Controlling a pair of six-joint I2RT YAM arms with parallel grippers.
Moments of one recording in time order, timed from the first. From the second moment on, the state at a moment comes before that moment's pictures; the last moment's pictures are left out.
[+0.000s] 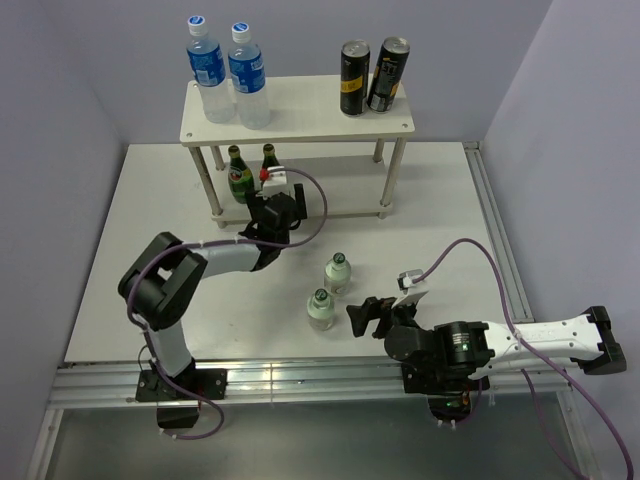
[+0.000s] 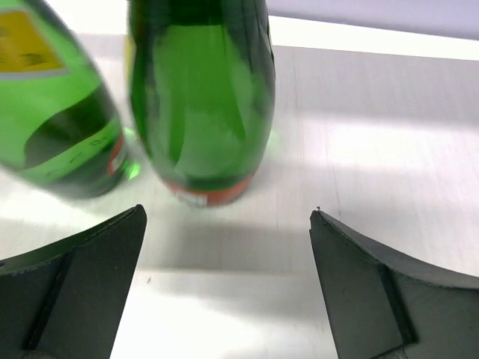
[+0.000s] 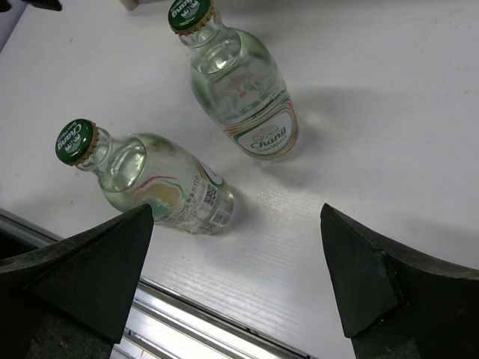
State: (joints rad) left arm -0.67 1.82 0.99 0.53 -0.69 -0.30; right arm 1.55 0.57 0.40 -0.49 1.01 0.96
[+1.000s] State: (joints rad) left arm -1.53 1.11 0.63 -0.30 -0.96 -0.82; right arm 1.55 0.61 0.41 -0.52 1.04 1.01
